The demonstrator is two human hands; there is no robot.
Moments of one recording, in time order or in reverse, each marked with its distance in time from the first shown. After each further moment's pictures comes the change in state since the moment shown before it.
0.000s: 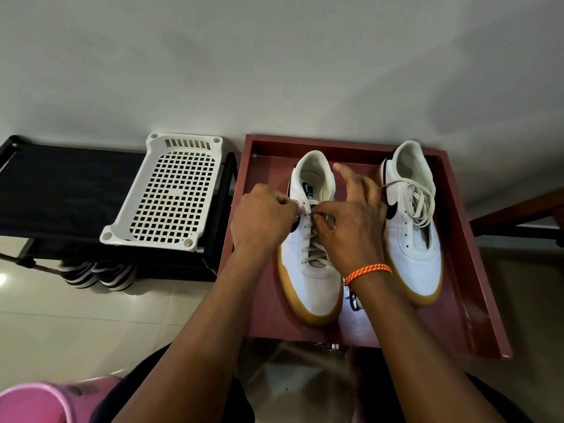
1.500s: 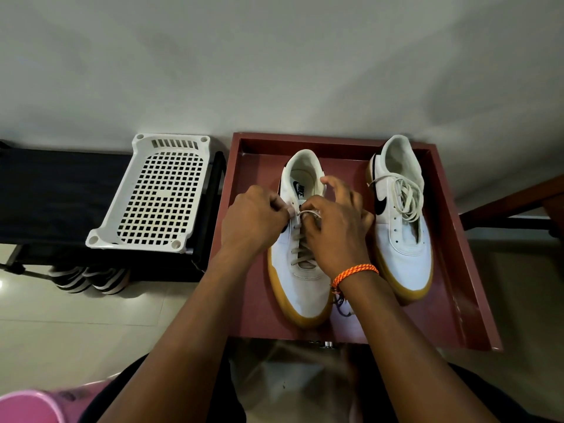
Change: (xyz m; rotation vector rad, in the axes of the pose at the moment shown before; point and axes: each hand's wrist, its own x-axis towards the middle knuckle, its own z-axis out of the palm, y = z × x) left_hand 0.004 -0.007 0.005 0.168 -0.064 0.126; right_hand -0.005 0.002 0.009 0.094 -0.101 0.183
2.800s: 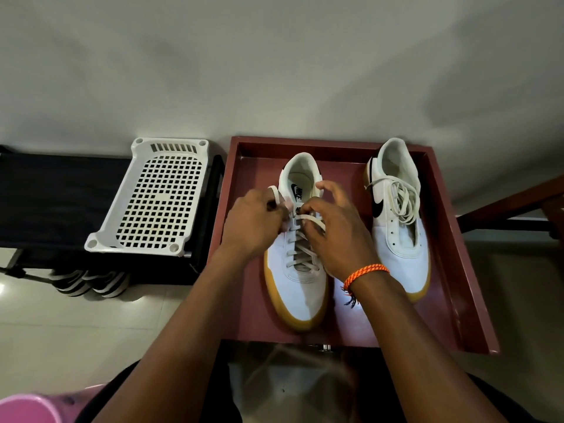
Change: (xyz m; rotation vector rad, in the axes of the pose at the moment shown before) left_hand 0.002 -0.006 0.003 -0.199 -0.026 0.051; right_hand 0.005 0.024 -0.006 0.154 -0.033 -0.181
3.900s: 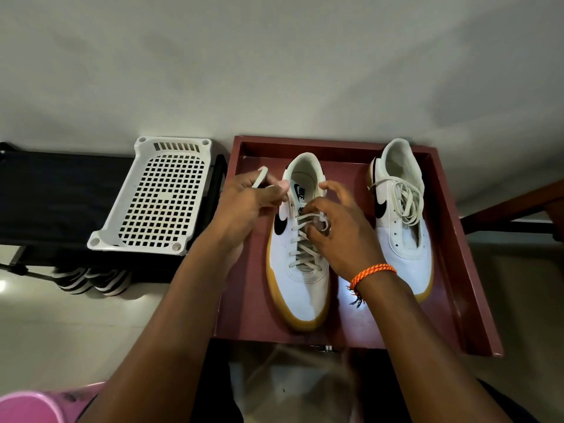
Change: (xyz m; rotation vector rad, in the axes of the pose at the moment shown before) left_hand -0.007 0.020 -0.025 -0.600 -0.048 -0.033; right_hand 0.003 0.009 0.000 0.057 -0.034 0.000
